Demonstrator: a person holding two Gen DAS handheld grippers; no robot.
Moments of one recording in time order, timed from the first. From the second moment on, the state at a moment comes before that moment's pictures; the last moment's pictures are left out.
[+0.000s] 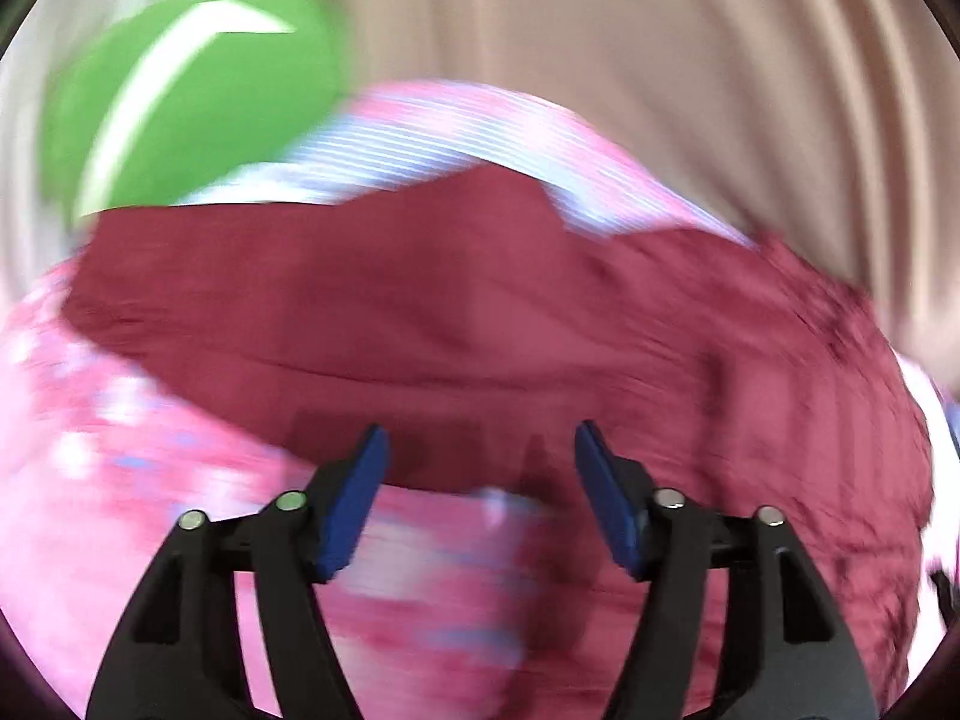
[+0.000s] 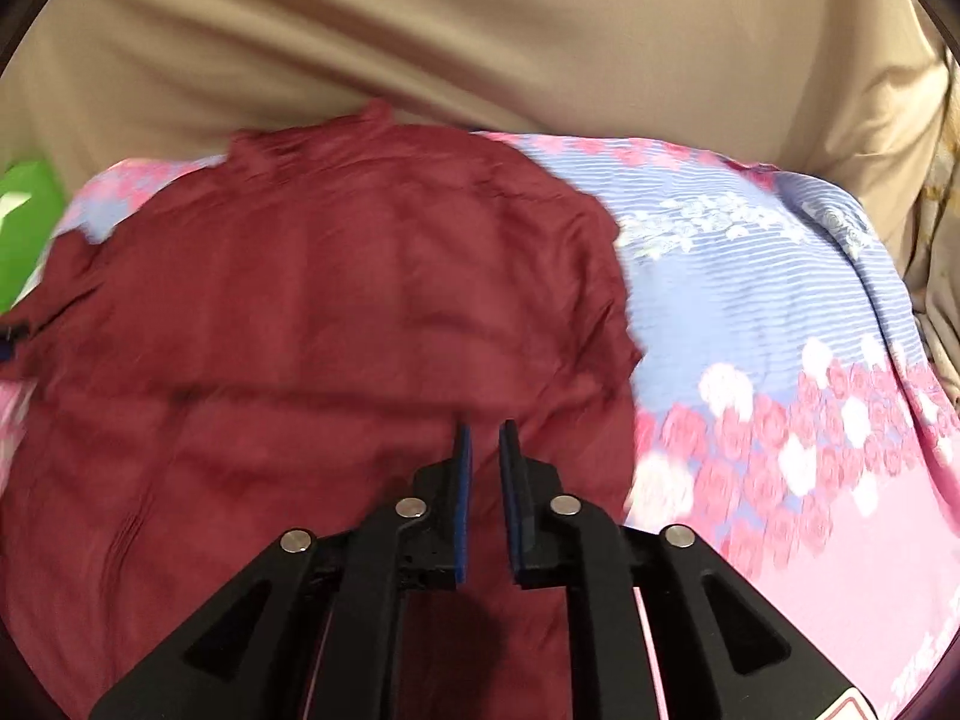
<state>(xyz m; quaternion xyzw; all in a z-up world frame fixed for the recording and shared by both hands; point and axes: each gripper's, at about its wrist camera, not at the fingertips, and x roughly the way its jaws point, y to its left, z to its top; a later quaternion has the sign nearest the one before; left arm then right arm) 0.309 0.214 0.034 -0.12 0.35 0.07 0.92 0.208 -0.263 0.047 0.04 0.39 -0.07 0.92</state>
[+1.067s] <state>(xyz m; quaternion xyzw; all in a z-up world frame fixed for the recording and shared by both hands) 0.293 0.098 0.188 -0.07 0.21 -0.07 0.97 0.110 -0.205 0.010 0.10 0.40 -0.01 0.91</state>
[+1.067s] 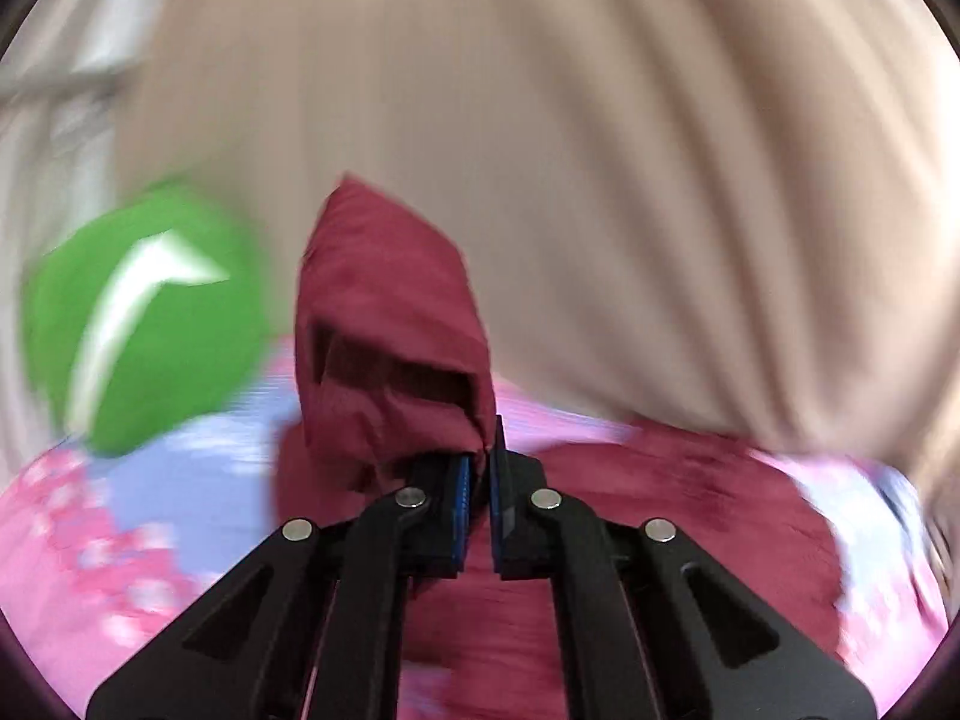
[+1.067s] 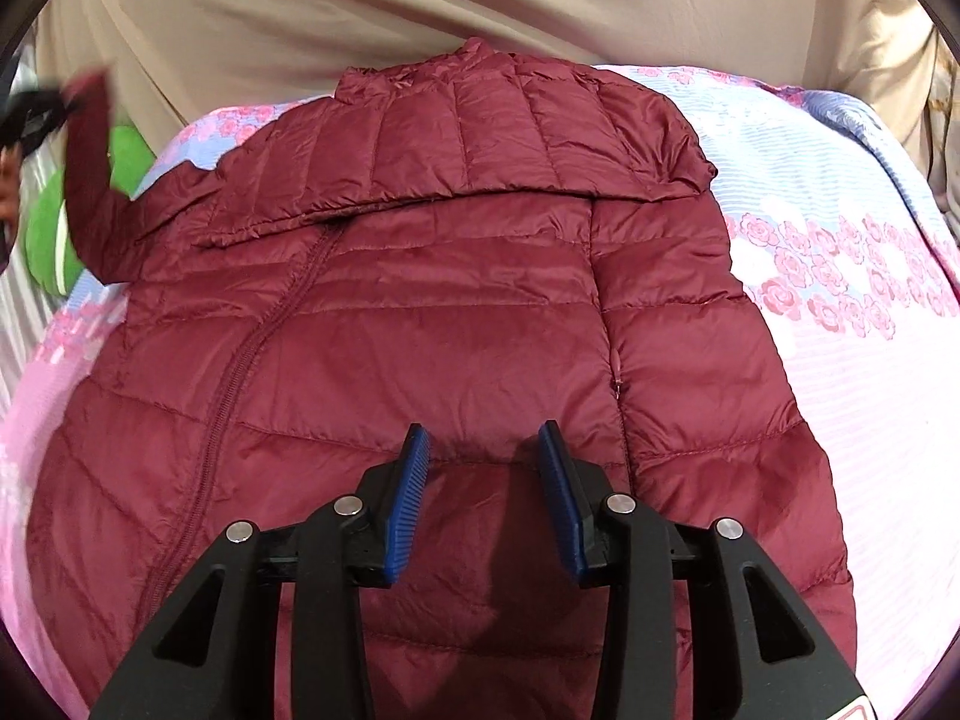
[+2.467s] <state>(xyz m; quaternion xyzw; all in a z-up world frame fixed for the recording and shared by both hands) 0.324 0.137 0.015 -0.23 0.40 -0.04 0.89 0.254 -0.234 0.089 0.13 0.35 0.02 0.93</state>
